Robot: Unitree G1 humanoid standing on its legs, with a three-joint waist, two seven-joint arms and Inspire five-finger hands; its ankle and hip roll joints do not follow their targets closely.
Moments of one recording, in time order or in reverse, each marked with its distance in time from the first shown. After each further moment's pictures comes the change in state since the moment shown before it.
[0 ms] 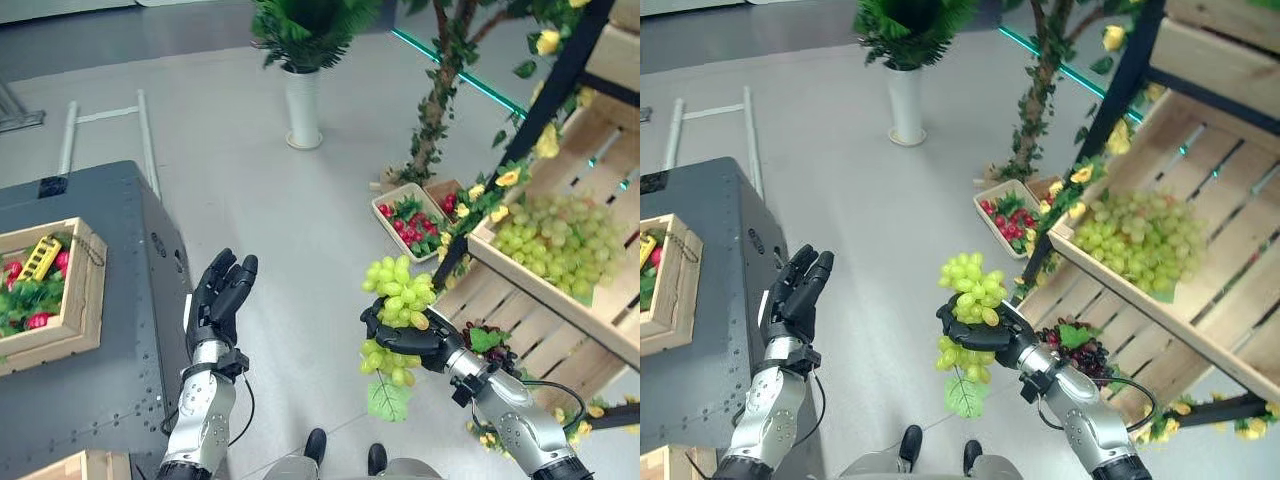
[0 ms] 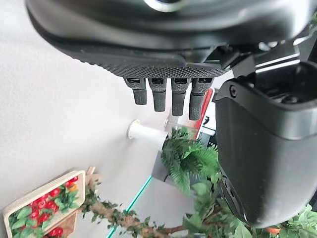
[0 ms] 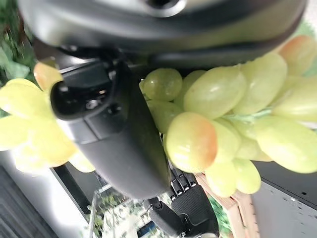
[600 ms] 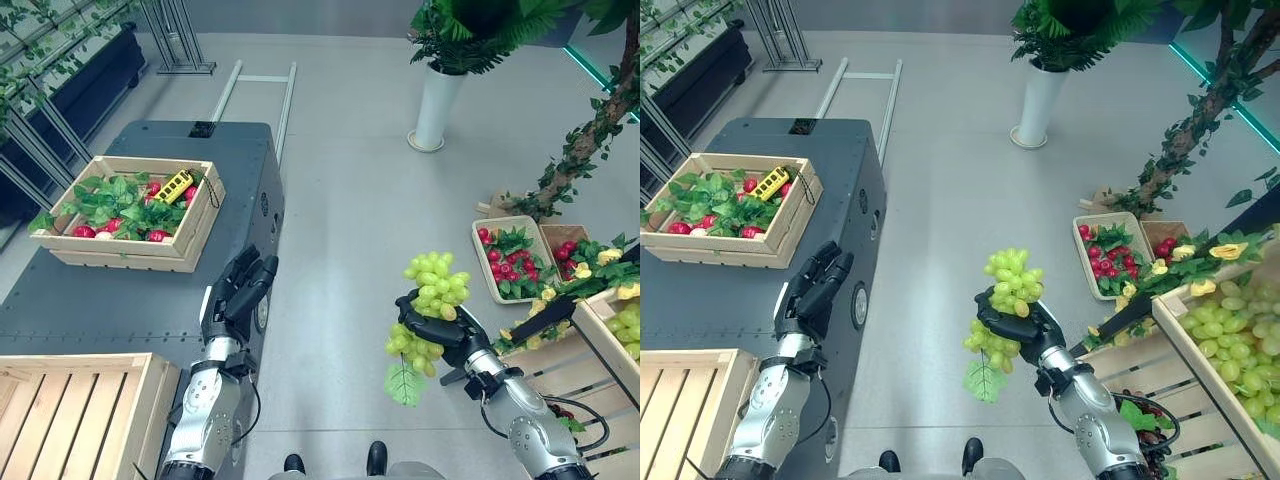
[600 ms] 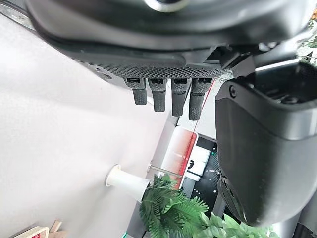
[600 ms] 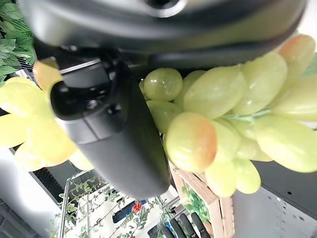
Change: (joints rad) left arm 0.000 0.000 0.009 -0.050 0.025 0.069 -0.109; right arm 0.005 0.049 -0.102 0.076 0.020 -0.031 -0.136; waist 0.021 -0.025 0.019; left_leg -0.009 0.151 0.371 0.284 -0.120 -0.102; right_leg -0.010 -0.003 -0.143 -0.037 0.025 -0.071
